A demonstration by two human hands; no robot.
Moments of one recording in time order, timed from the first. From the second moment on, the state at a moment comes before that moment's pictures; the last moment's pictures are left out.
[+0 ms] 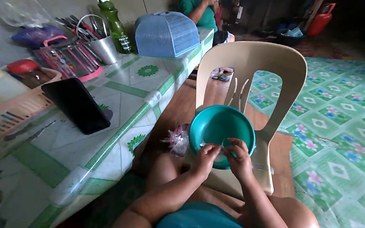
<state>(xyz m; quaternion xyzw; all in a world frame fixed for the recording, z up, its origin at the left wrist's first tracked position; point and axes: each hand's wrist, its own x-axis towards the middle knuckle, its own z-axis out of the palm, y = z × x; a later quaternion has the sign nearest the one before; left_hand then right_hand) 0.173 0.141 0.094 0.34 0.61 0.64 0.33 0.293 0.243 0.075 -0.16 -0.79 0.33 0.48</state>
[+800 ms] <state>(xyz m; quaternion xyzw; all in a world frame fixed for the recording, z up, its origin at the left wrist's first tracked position) 0.178 0.133 0.112 -0.01 0.46 0.69 0.56 0.293 0.234 0.088 -0.09 -0.26 0.82 0.50</state>
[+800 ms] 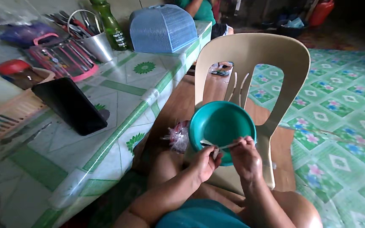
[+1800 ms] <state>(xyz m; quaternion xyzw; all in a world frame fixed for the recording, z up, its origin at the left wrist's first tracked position) 0.167 0.088 0.108 0.09 0.45 0.66 0.59 0.336 0.251 0.102 -0.25 -0.65 0.47 0.54</state>
